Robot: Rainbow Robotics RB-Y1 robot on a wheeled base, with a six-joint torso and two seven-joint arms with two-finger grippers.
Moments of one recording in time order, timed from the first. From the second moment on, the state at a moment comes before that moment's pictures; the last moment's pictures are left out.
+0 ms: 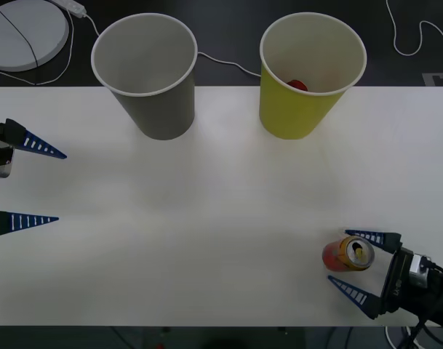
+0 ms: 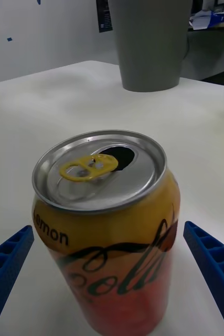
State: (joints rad) right arm 0.01 -0.55 -0.08 -0.85 0.97 -1.42 0.79; left arm -0.08 1.06 0.23 -1.87 -1.51 -1.45 0.13
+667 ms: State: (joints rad) right arm 0.00 -0.53 -0.06 -0.85 0.97 -1.42 0.82; left arm -0.08 1.06 0.23 -1.87 -1.51 -1.45 0.13
